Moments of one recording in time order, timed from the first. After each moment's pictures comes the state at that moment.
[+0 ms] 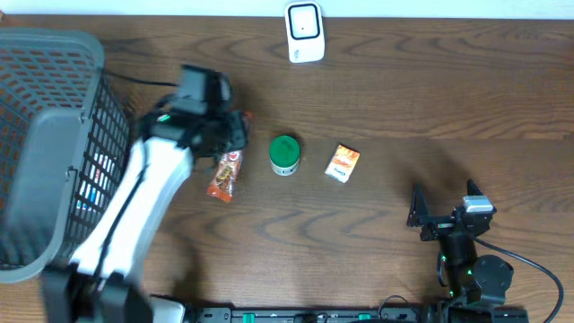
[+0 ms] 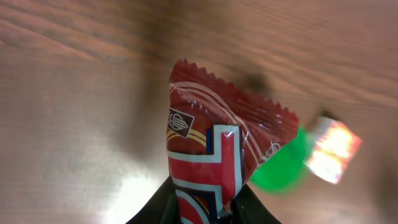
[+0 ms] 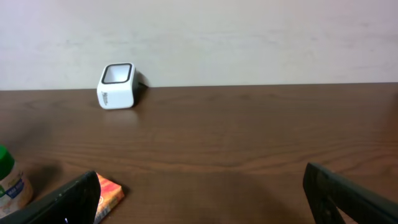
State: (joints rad) left arm -0.26 1.57 1.25 -0.82 0.15 -0.47; right arm -0.13 0.01 0.01 -0.05 -0.22 0.04
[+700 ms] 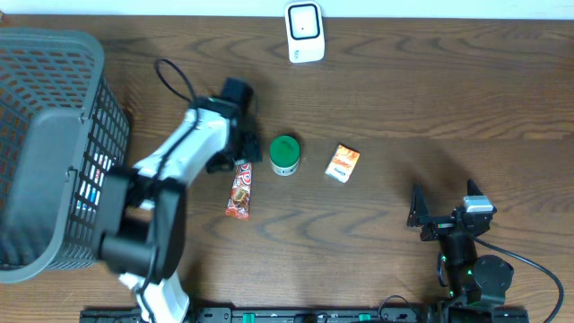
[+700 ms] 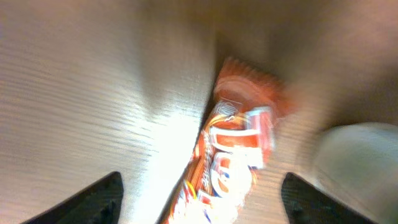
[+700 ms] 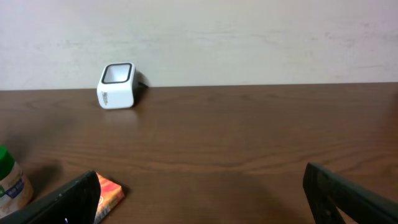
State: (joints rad) left arm -0.28 1.87 1.32 -0.91 0.01 -0.51; right arm -0.13 0.01 0.01 -0.05 -0.22 0.04
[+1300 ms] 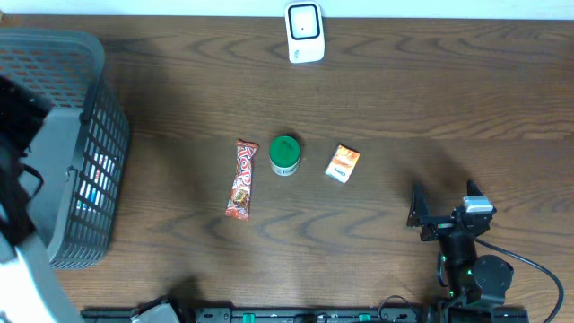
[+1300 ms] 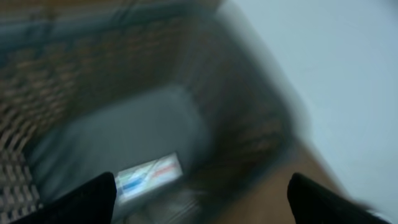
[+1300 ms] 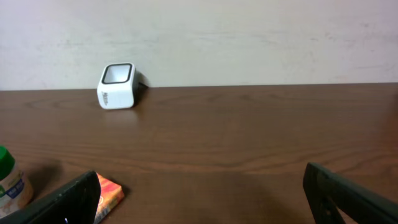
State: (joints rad) left arm 0.50 1.28 1.81 -1.22 -0.11 -0.54; right arm -0.13 0.01 0.01 -0.05 -0.22 0.04
